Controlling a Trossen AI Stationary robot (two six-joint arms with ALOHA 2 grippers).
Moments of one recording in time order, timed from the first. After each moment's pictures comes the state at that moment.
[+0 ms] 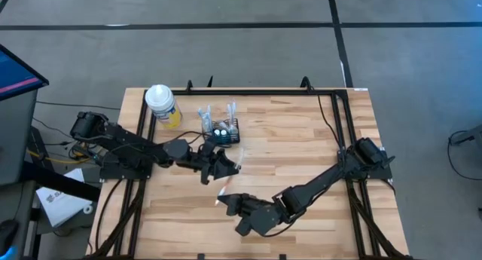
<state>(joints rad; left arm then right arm) -0.20 1.43 0.61 0.95 0.01 -0.85 0.55 1.98 1.58 -0.02 0.79 -1.48</state>
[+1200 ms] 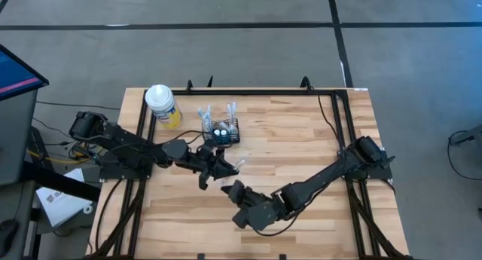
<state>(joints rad) -0.21 1.41 0.61 0.94 0.03 -0.64 0.53 1.97 1.58 -0.10 0.87 -1.17</state>
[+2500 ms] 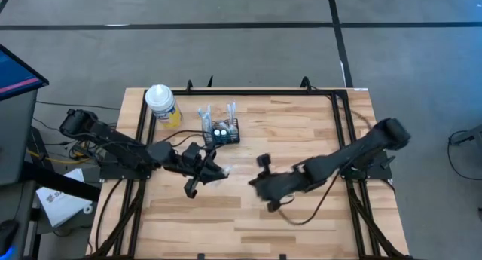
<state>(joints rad) -0.31 1.26 0.61 0.88 -0.06 -0.34 0.44 1.64 1.27 -0.39 0.44 -0.20</state>
